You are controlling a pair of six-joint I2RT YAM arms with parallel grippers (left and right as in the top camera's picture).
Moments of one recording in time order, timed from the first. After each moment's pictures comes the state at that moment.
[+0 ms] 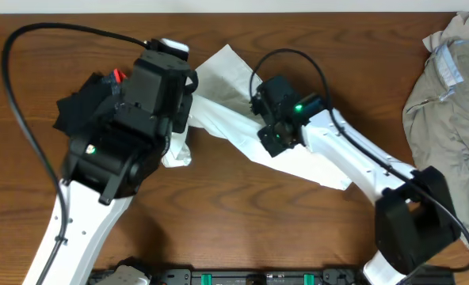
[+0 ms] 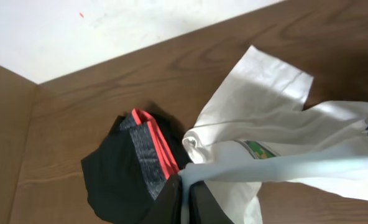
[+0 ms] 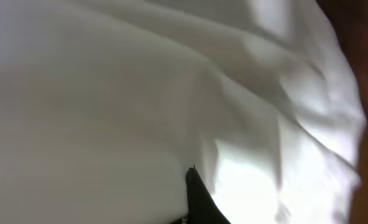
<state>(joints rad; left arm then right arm) -0.47 1.29 1.63 -1.11 -0.43 -0.03 0.54 1.79 1.34 -0.88 -0.02 0.01</state>
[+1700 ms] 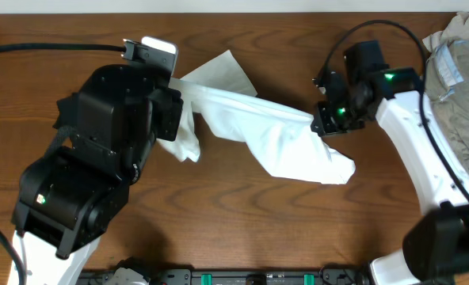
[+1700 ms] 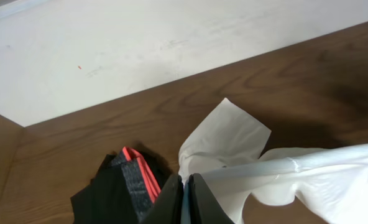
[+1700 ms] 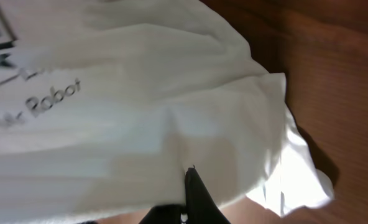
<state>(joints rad) -0.49 1.20 1.72 -1.08 -0.34 0.01 0.18 1.70 1.45 -1.13 -0.35 -0.01</state>
